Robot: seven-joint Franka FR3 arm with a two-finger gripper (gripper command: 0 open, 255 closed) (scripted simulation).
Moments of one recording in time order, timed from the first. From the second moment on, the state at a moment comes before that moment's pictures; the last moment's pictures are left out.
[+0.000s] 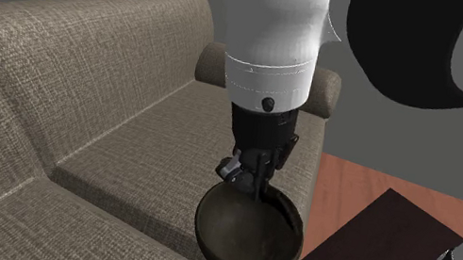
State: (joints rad) arm 0.27 -0.11 0.65 -1.98 0.02 1.79 0.83
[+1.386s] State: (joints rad) arm 0.28 -0.07 0.67 -2.08 0.00 1.93 0.85
